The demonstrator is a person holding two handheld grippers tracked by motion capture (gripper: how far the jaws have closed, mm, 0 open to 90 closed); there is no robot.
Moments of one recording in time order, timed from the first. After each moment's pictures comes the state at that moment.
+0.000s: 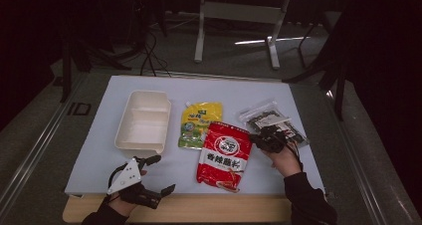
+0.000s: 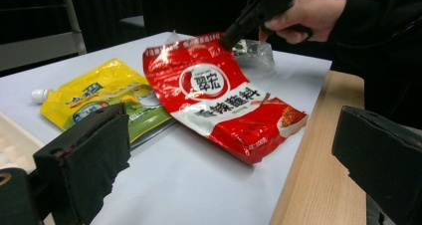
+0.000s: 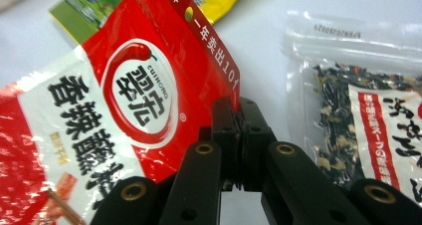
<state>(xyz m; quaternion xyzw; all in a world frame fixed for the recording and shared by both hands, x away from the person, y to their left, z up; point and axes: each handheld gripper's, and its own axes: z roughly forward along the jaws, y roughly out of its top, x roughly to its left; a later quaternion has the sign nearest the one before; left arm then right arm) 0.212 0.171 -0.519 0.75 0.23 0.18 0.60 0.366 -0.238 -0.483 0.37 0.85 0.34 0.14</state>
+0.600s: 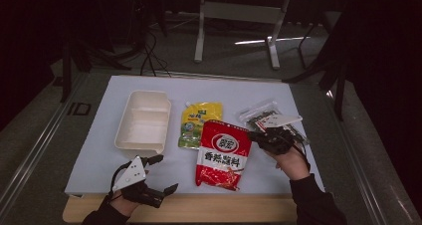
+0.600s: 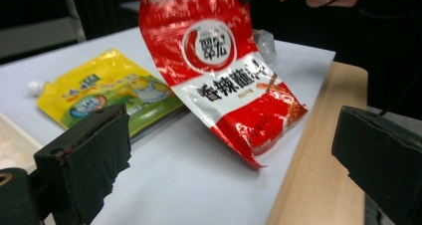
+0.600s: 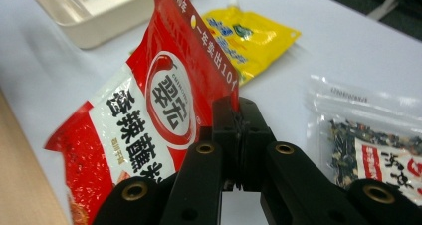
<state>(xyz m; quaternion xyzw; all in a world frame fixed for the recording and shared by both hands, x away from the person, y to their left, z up) 0.214 0.162 -0.509 0.76 0.25 0.16 0.57 0.334 -0.234 -0.433 0.30 0.85 0.40 0.15</state>
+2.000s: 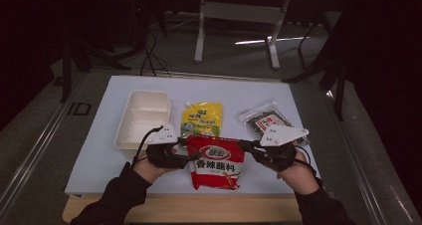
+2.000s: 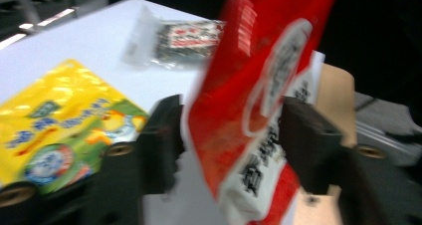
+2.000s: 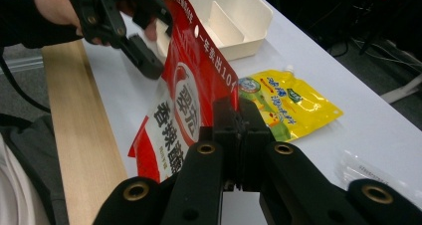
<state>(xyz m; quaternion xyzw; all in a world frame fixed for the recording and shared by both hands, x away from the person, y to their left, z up) 0.287 0.108 -0.460 0.81 0.22 0.08 0.53 0.269 -0.206 -0.376 0.16 0.87 0.44 0.17</state>
